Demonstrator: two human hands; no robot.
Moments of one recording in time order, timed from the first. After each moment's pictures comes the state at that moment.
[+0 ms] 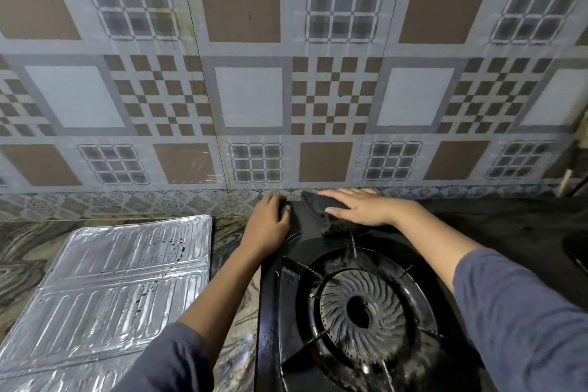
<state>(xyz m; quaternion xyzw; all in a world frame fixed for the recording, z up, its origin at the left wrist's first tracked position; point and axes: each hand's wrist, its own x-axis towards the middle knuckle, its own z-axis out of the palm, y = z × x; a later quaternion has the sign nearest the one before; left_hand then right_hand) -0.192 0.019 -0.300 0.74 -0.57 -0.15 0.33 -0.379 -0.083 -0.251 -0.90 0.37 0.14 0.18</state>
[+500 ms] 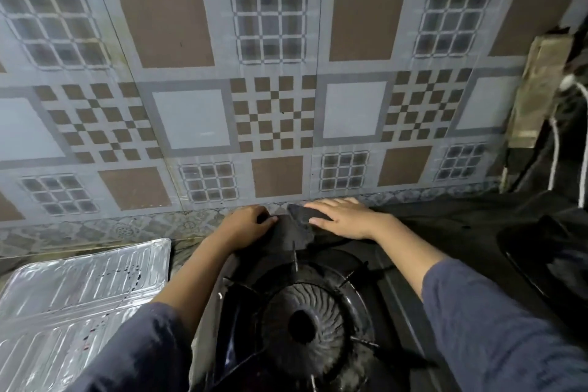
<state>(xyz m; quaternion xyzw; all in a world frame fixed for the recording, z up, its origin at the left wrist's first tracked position) -0.220 -0.020 -0.266 0.73 -0.65 -0.15 0.11 -0.439 -0.095 -0.252 -0.90 0.38 0.11 0.16</state>
